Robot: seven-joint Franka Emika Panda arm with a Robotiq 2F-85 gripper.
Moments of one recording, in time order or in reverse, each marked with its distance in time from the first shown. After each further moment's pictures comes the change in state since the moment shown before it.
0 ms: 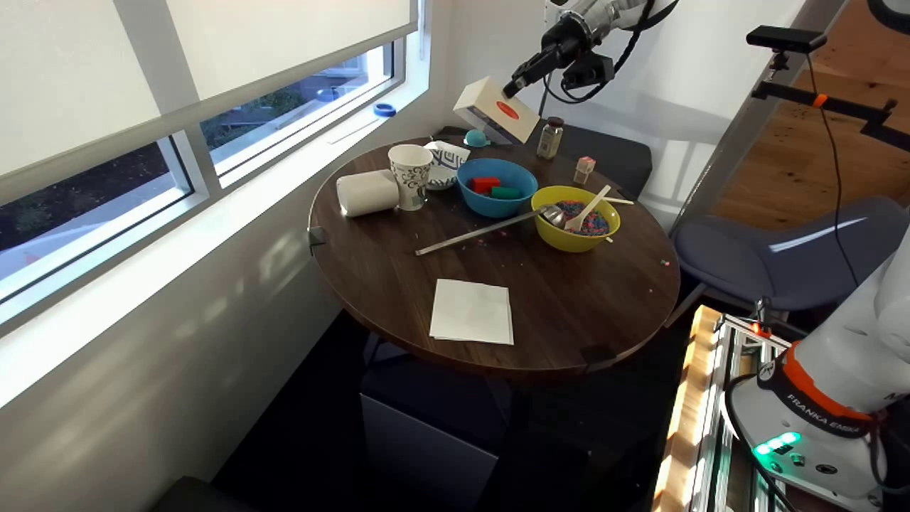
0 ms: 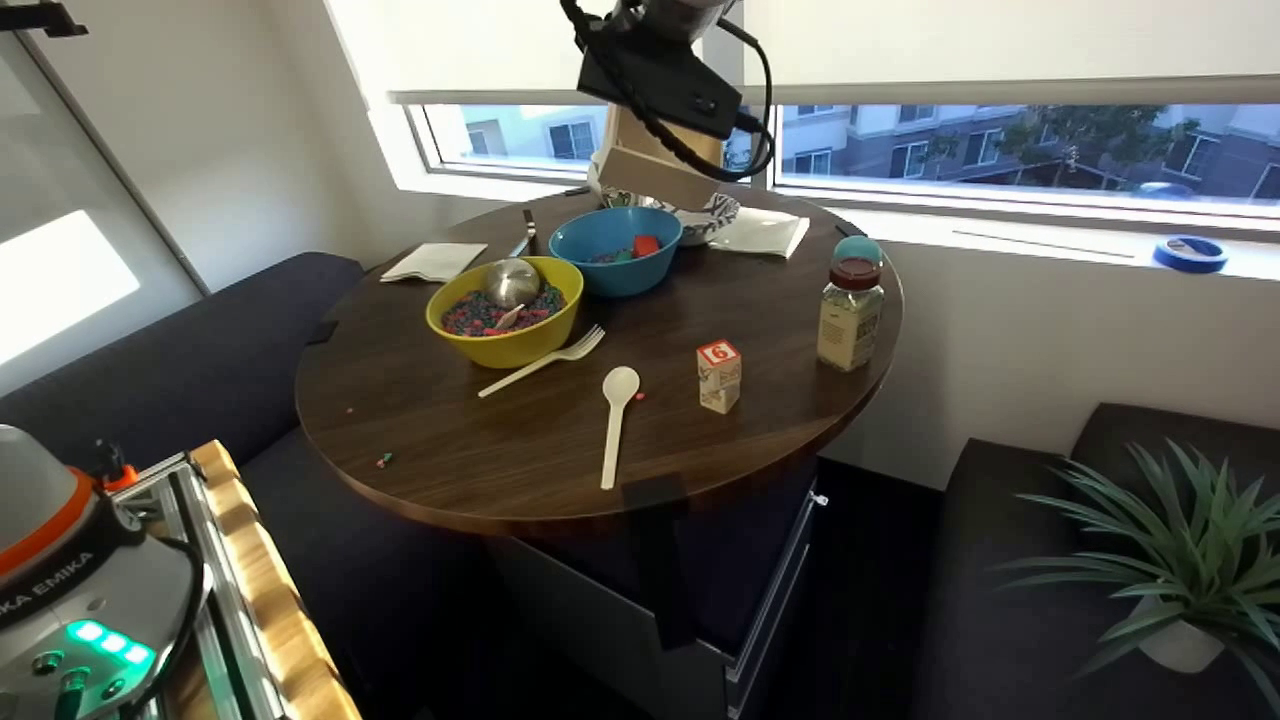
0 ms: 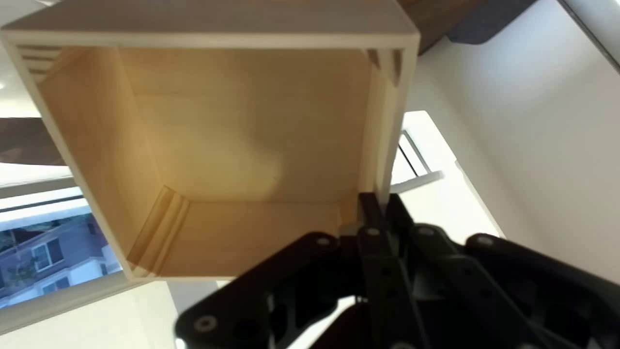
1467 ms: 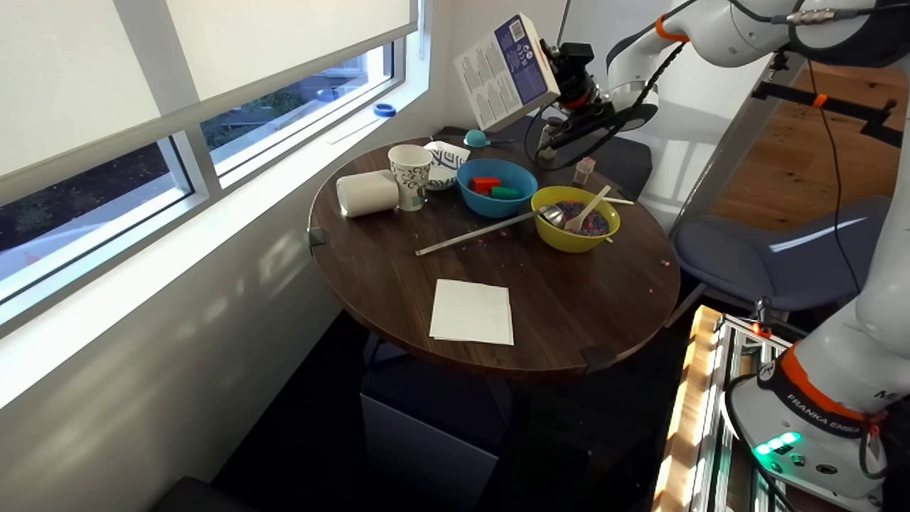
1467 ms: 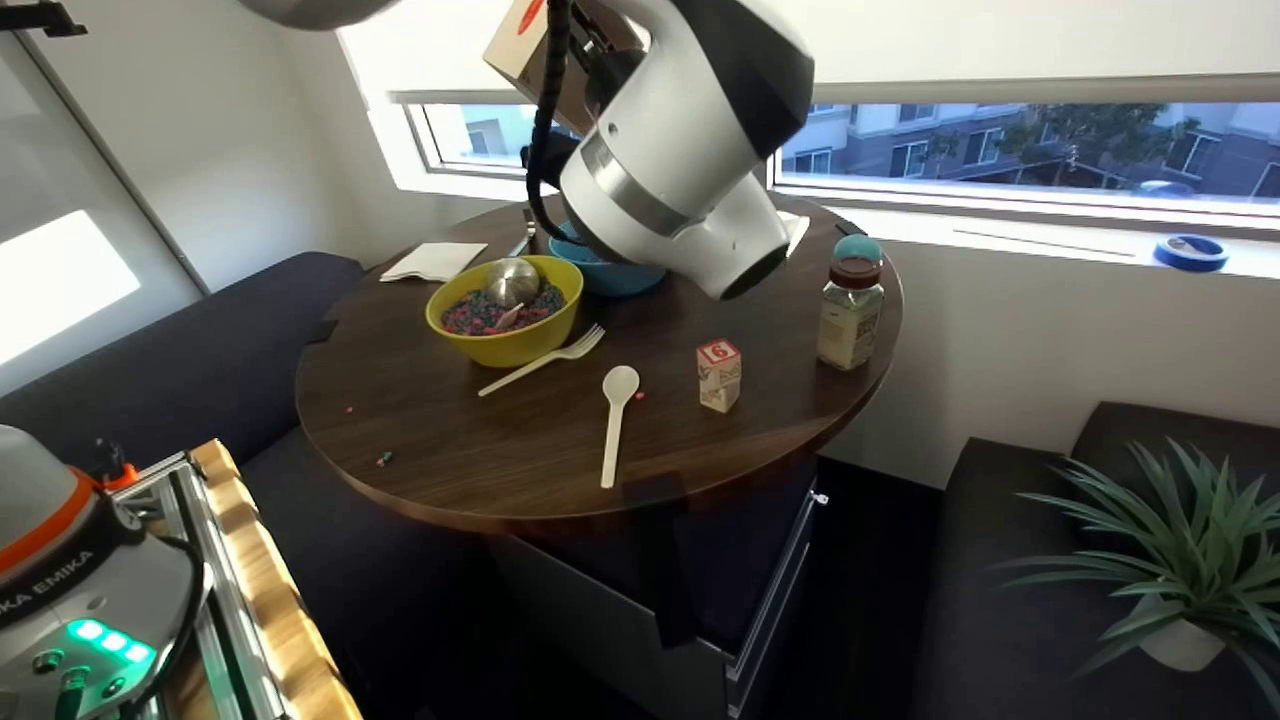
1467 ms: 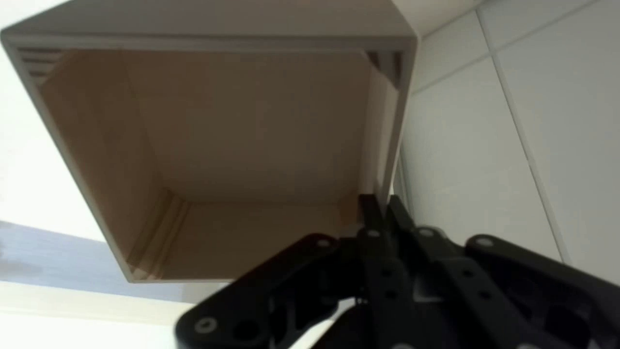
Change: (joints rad) arm -0.200 0.204 0.106 -0.190 0.754 -0.718 0.168
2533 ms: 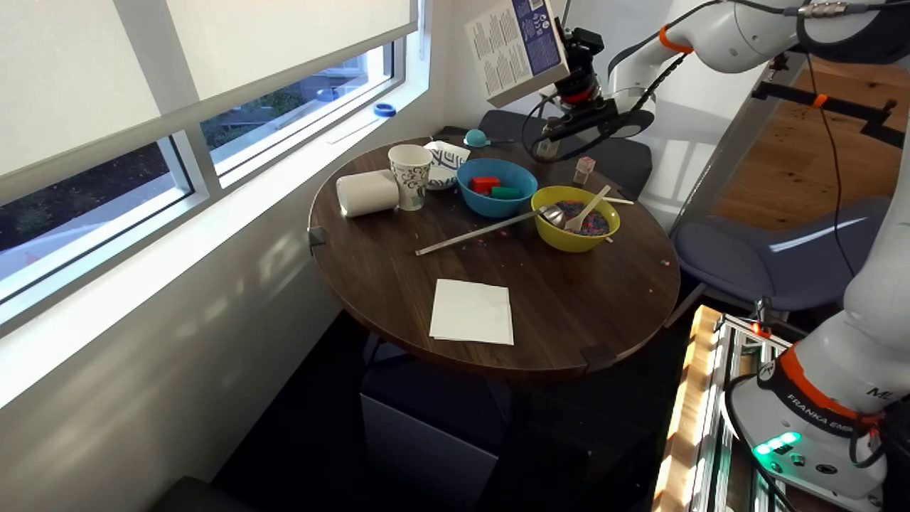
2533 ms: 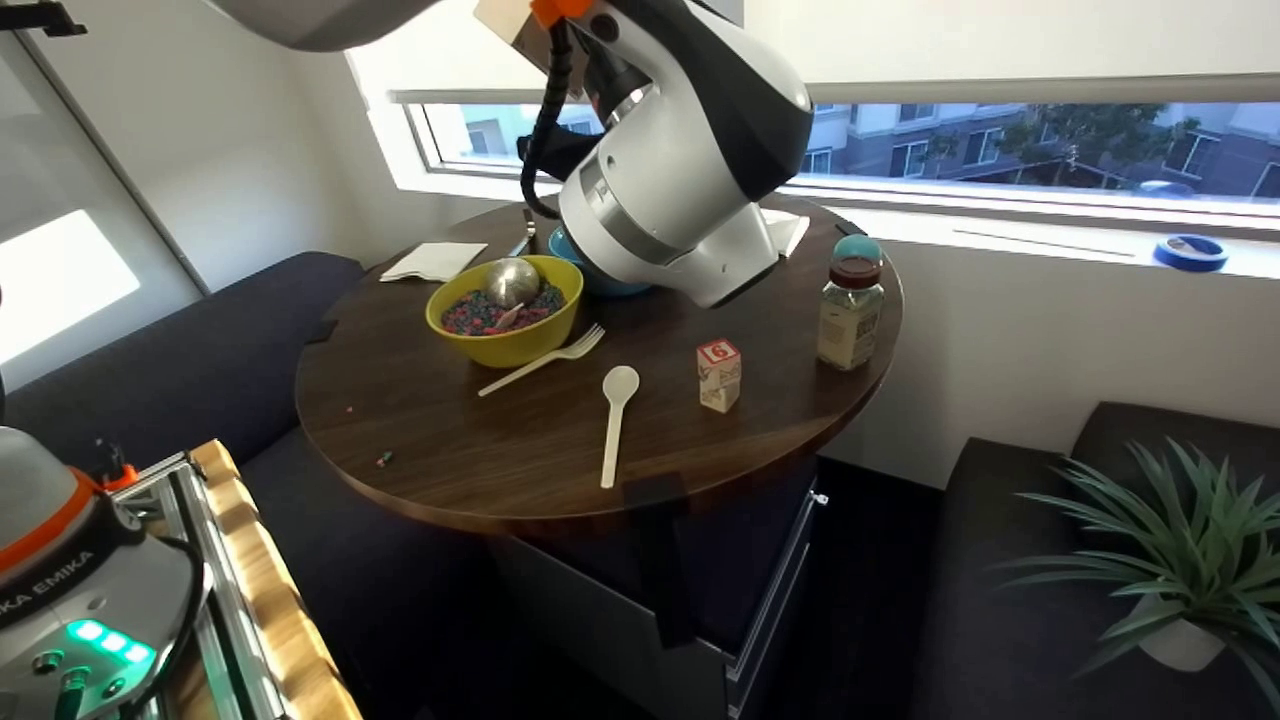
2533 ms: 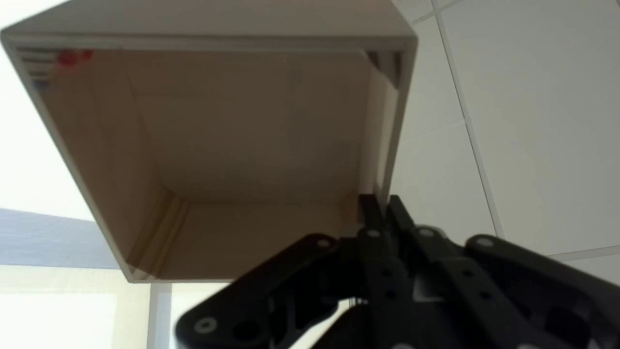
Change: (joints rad) arm -0.146 0.021 0.171 -0.018 0.093 -0.063 0.021
